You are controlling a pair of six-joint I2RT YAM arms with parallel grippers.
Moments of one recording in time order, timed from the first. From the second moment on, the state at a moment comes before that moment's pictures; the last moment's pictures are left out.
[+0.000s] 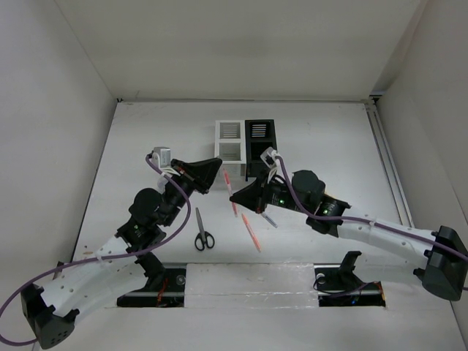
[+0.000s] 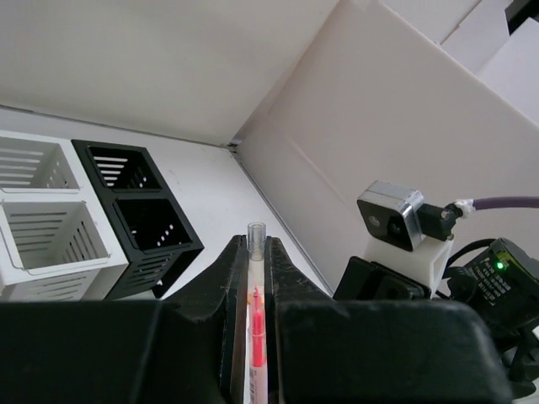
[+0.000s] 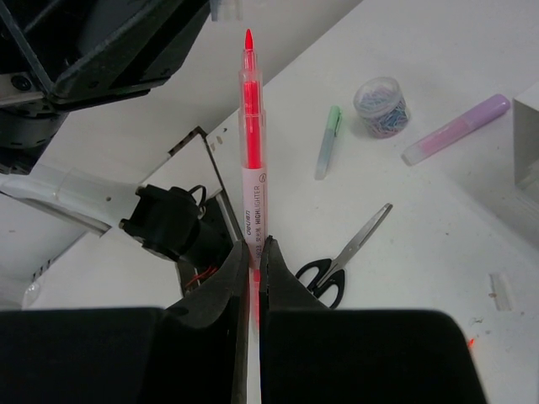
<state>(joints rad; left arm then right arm) -0.82 0.65 0.57 0.33 -0.21 -0.63 0.96 1.11 0.73 0.32 -0.26 0.54</state>
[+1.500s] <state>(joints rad) -0.82 0.66 0.54 0.35 -0.19 -0.65 0.96 1.13 0.76 0.32 -0.25 0.54</state>
